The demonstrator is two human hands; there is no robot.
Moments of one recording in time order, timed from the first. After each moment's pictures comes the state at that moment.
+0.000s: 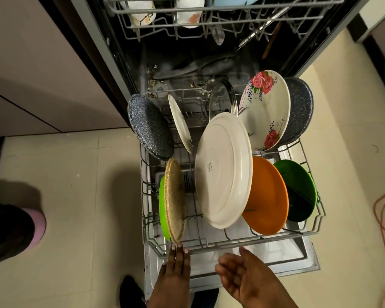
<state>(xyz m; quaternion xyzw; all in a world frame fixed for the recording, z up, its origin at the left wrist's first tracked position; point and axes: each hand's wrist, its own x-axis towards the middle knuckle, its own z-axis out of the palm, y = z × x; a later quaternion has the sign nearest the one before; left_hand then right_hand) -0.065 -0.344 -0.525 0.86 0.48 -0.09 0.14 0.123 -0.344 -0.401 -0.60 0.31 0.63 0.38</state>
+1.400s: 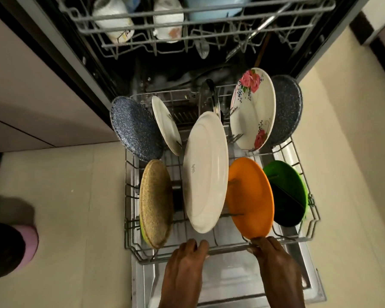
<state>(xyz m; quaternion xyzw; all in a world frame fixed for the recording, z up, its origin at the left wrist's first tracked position) 0.038 -0.270 -0.469 0.85 0.48 -0.03 0.23 0.226 -0.333 -0.456 -0.83 -0.51 0.20 0.10</state>
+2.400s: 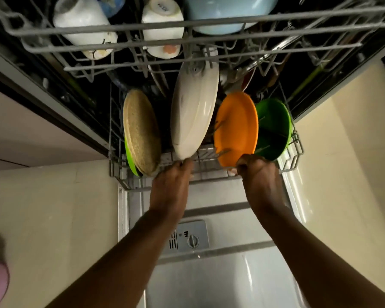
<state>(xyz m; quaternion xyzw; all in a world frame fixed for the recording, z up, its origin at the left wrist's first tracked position) 0.103 -0.011 -0.479 0.84 0.51 0.08 0.18 0.287 -0.064 -0.470 -0.85 -0.48 0.18 0.15</state>
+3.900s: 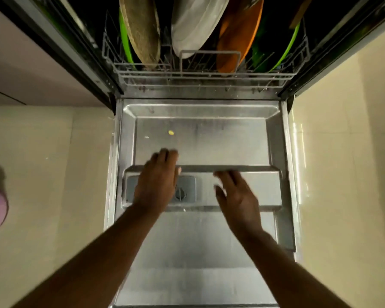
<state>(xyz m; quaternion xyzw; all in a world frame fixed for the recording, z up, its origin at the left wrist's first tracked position) 0.078 -0.098 -0.541 0.83 0.54 0.06 0.15 0.258 -0.189 -0.543 -0.72 -0.64 0.21 0.19</state>
